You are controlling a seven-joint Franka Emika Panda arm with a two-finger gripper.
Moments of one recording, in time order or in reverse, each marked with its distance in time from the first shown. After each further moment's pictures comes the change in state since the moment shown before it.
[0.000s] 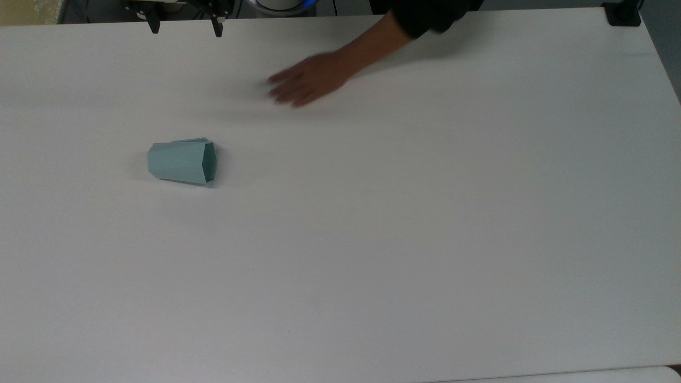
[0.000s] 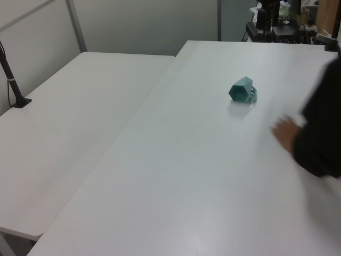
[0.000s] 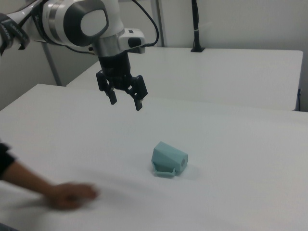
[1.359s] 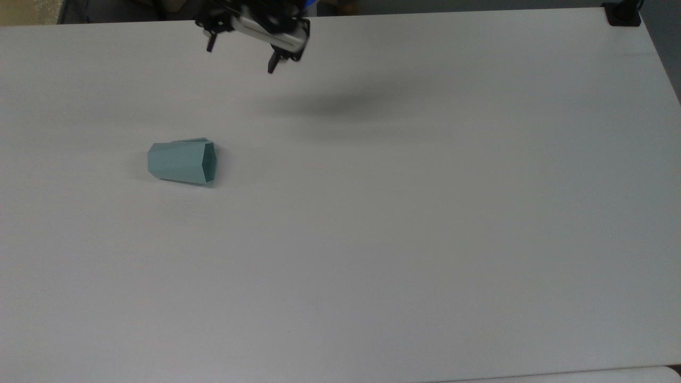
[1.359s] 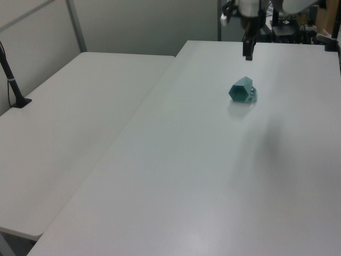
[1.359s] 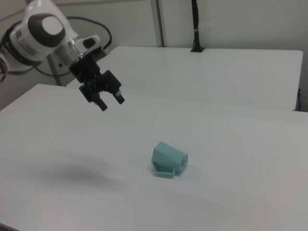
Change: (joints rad) arm 0.178 0.113 0.158 -0.011 -0.462 0.000 0.394
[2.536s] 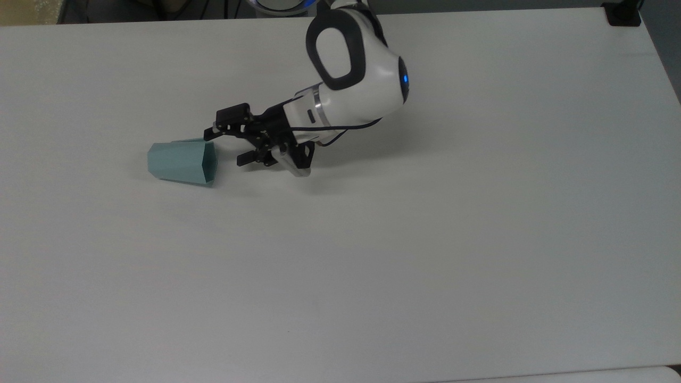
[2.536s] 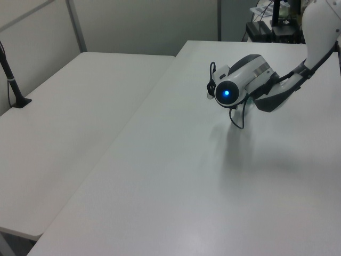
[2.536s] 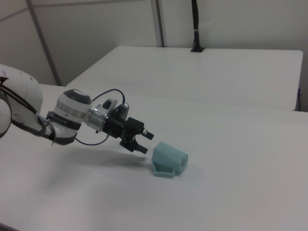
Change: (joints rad) arm -0.025 0.432 0.046 -0.090 -0.558 0.106 0.473
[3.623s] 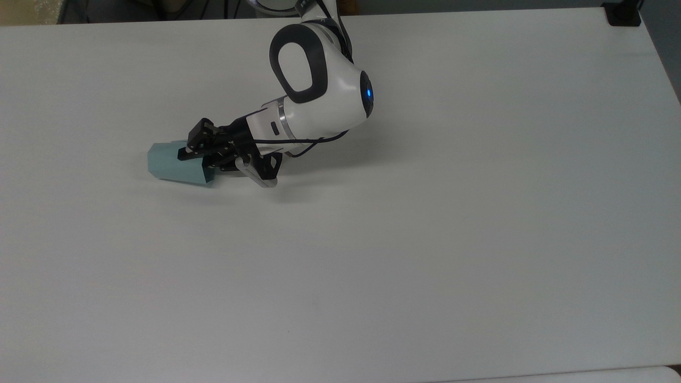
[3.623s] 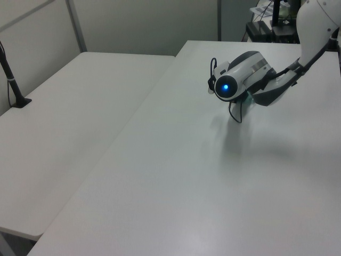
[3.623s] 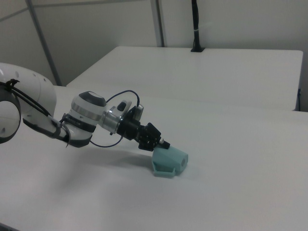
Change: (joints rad) arm -0.095 0.021 -0.001 0.007 -0.054 0.064 0.003
